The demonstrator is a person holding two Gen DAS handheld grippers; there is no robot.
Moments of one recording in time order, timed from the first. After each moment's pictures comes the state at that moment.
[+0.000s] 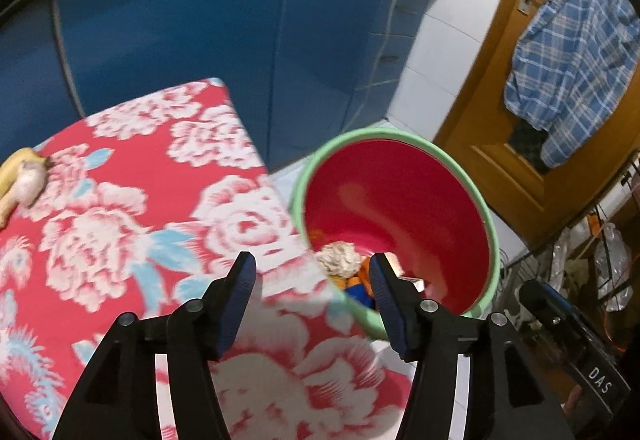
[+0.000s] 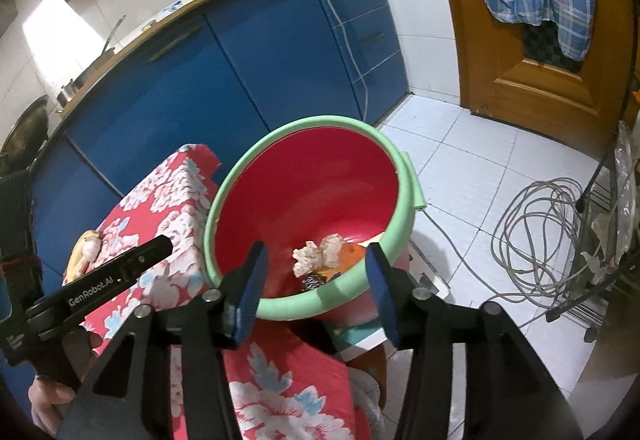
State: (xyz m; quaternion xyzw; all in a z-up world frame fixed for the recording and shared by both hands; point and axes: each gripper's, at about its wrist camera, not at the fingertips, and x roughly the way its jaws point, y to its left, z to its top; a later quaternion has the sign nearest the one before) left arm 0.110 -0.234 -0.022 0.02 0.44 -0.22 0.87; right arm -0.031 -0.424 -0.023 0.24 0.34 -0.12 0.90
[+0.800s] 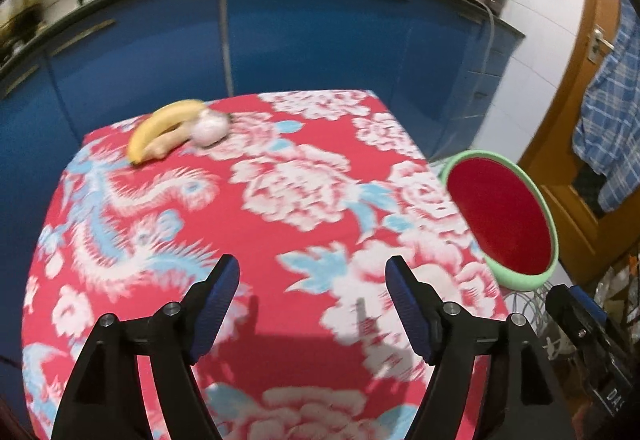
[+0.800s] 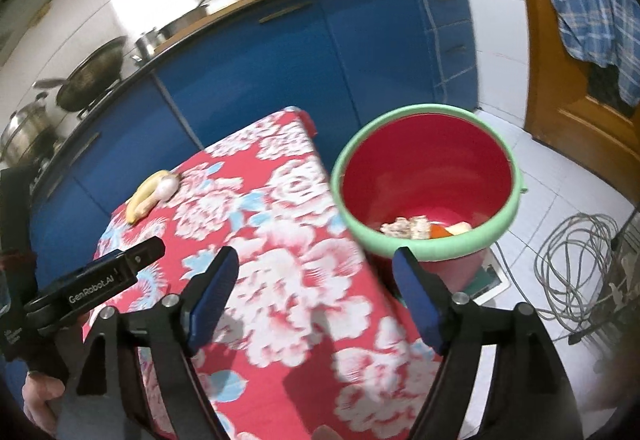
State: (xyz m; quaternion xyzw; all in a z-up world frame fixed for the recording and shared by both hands) left arm 0.047 -0.089 0.009 -0.01 0.42 -0.06 0.90; right arm -0.046 -0.294 0.004 0.17 0.33 -0.01 0.93
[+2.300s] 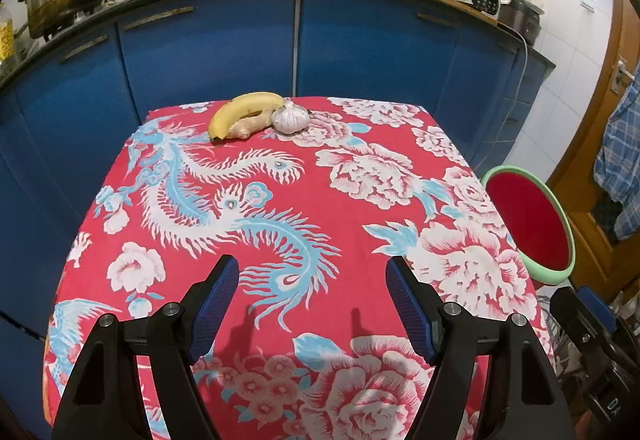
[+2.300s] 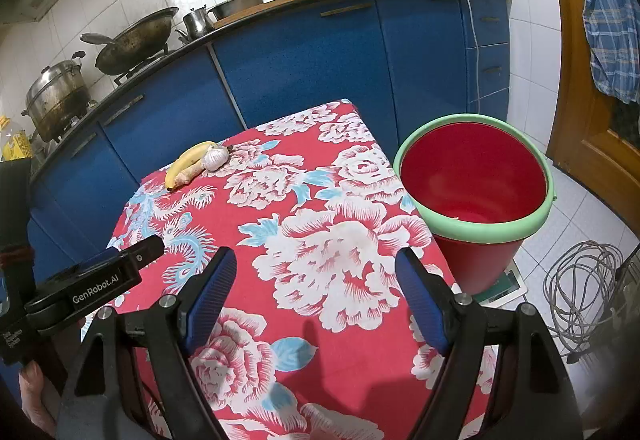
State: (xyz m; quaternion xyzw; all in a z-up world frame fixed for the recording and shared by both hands) left arm -0.002 -0.026 0.016 -0.03 0.40 0.00 0.92; right arm -0.065 -0.237 0.014 0.13 0.33 0.03 0.93
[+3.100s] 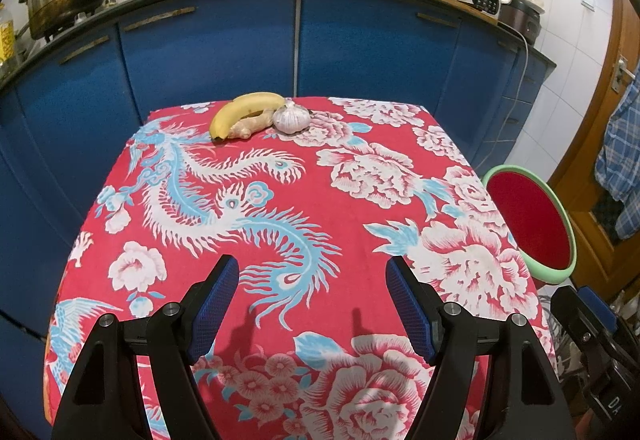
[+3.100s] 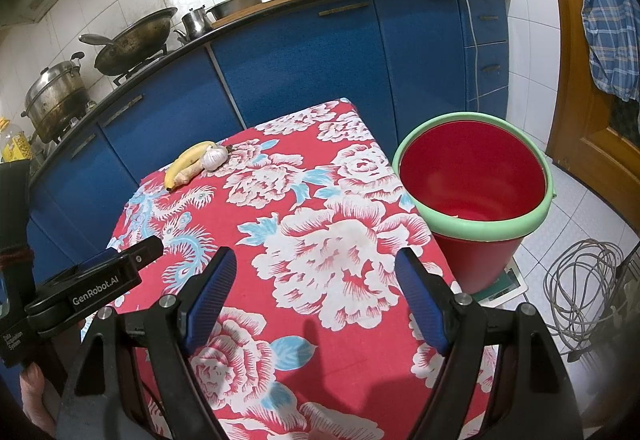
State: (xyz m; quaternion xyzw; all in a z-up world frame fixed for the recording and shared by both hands) left arm -0.002 -0.026 0.016 -0.03 0.40 0.00 0.92; right arm -0.066 -0.236 0.014 0.13 0.33 0.03 0.93
